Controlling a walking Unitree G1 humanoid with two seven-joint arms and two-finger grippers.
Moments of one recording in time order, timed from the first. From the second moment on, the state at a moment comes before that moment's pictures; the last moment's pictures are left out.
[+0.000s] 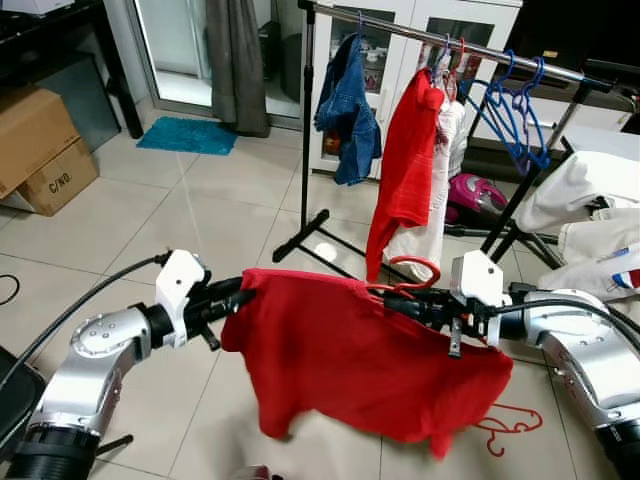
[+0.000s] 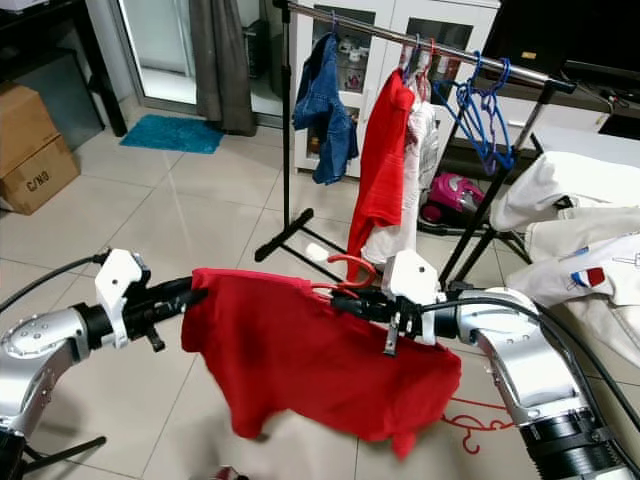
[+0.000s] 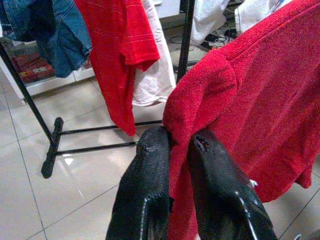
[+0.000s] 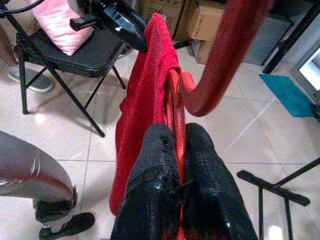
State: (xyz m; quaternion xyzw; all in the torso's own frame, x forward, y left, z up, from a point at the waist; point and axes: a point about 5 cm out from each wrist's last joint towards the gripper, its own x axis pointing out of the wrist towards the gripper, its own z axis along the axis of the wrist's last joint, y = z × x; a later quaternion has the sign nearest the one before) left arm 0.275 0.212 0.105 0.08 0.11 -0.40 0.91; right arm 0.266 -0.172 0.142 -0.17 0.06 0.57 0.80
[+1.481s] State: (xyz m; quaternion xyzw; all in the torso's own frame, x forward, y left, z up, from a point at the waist) left arm 0.289 0.242 0.165 -0.01 -0.01 -0.31 0.95; right arm 0.266 -0.187 0.121 -0.20 0.10 0.53 0.82
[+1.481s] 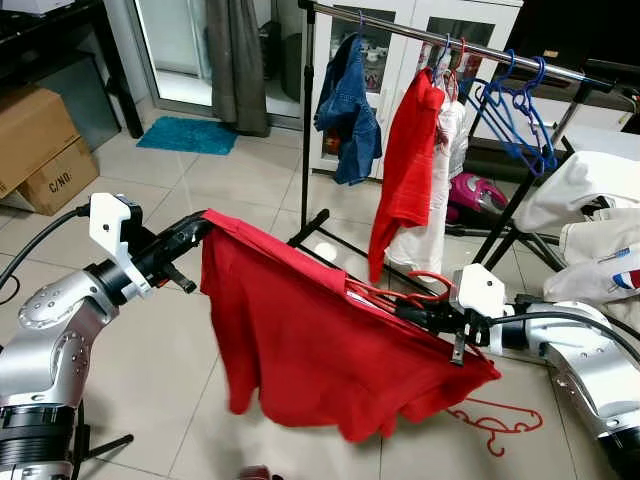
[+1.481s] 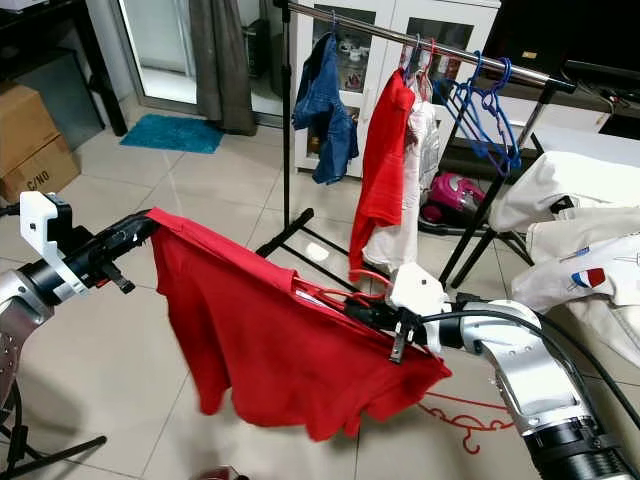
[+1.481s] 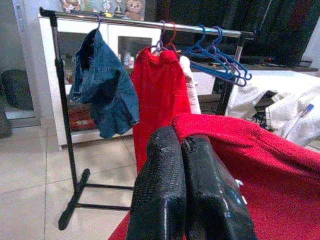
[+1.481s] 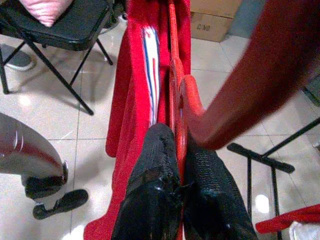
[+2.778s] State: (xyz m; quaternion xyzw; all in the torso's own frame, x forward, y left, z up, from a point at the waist) left arm 0.300 0.286 0.150 0.07 0.04 -0.13 0.99; right arm 0.269 -0.190 0.136 -0.21 0.08 0.53 0.82
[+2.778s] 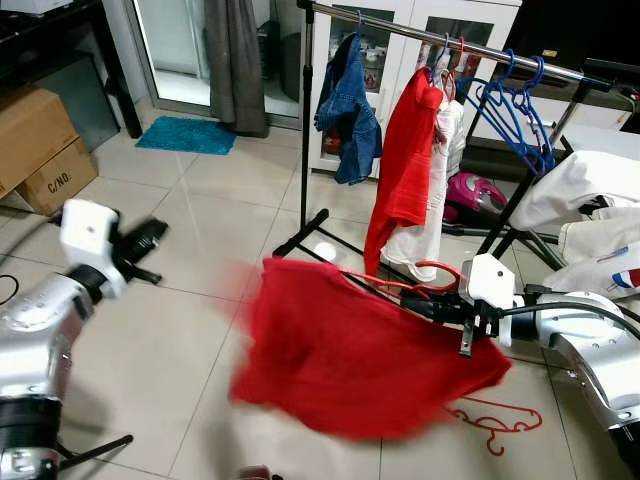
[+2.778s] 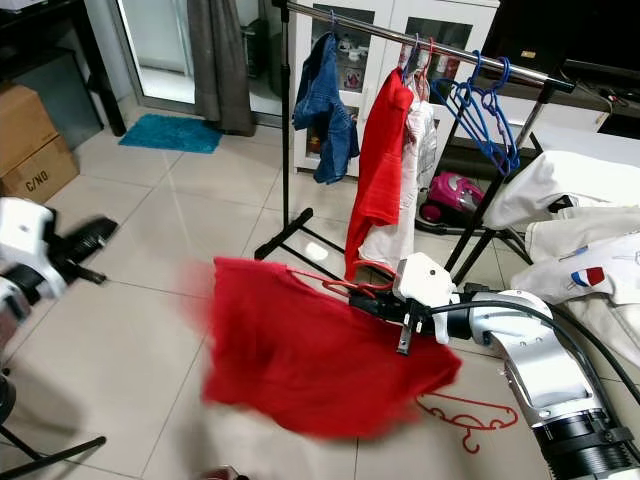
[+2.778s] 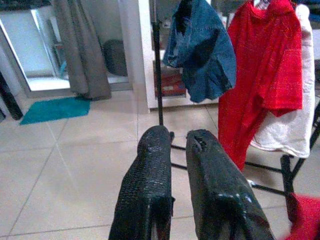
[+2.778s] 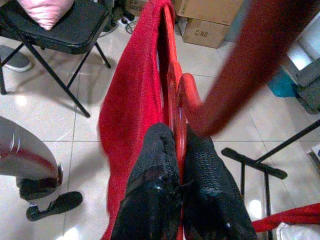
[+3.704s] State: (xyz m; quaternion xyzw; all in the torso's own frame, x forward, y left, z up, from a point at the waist) left arm 0.312 0.146 0.194 0.06 0.05 -0.55 0.83; right arm 0.272 -0.170 0.135 -0.25 0.13 0.55 0.79
